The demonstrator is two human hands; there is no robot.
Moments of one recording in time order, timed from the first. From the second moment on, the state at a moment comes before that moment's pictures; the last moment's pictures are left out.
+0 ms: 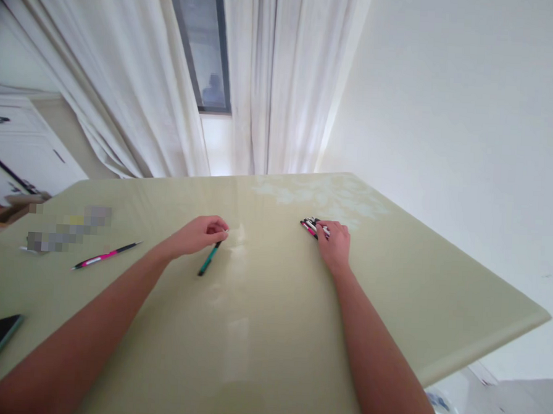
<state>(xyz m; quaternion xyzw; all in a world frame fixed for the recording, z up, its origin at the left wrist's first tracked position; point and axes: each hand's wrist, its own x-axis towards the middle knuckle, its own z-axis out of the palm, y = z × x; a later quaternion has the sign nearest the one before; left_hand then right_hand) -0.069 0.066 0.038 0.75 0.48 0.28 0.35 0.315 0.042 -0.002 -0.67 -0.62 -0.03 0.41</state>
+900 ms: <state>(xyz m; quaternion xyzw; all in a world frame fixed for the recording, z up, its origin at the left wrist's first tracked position) 0.001 0.017 -0.001 0.66 0.52 0.38 0.38 0.225 0.005 0.011 -0.42 -0.75 0.38 0.34</state>
